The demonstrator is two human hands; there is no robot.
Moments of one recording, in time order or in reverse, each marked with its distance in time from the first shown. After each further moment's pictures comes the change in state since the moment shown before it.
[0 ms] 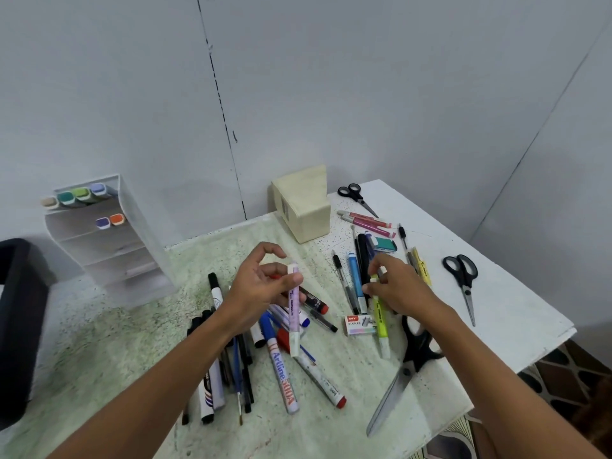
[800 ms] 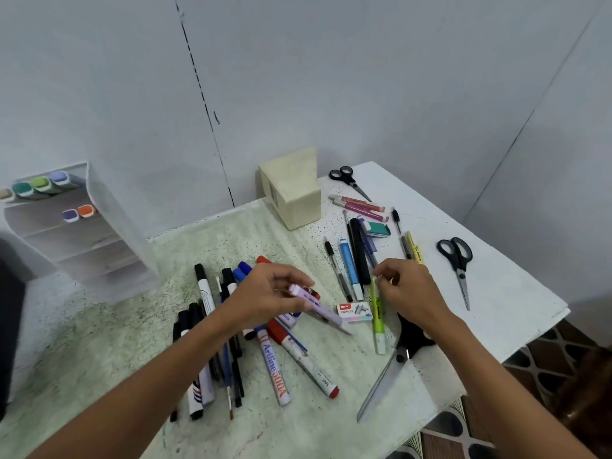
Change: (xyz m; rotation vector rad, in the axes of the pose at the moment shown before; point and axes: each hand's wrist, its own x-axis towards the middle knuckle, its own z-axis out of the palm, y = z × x) left_hand 0.003 -0.021 0.007 0.370 -0.274 0.016; right_hand -0.013 0.038 0.009 -0.062 0.248 -0.086
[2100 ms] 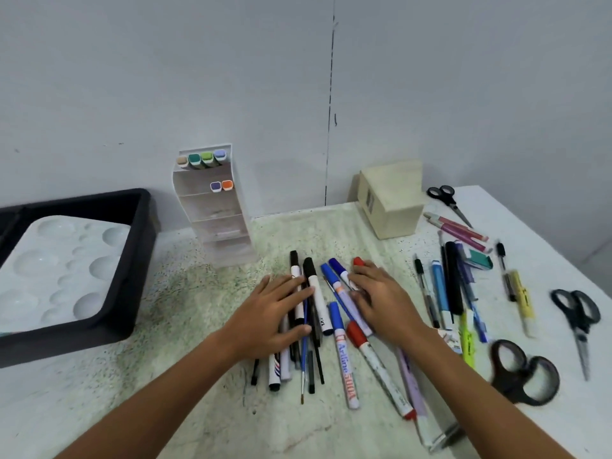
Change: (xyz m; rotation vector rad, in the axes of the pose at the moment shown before) left_hand -0.106 -0.065 -0.065 1.057 0.207 0.030; right_hand 0.012 -0.096 0.112 -0.184 -0.243 -0.516
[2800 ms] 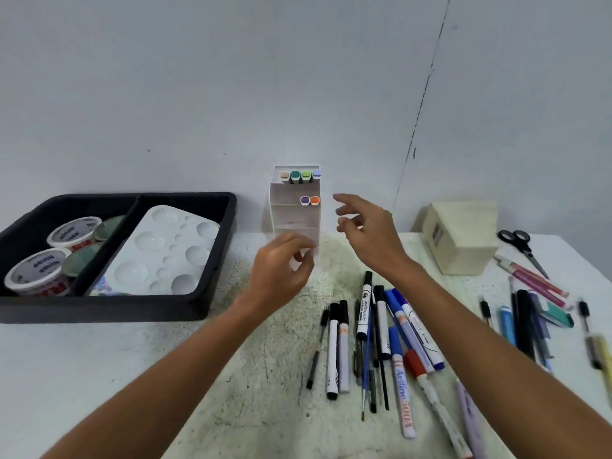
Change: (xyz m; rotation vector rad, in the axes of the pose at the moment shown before) left_hand -0.003 -0.025 -0.093 -0.114 0.776 -0.187; right_hand 0.116 -0.138 -0.039 0.541 0.140 -0.202
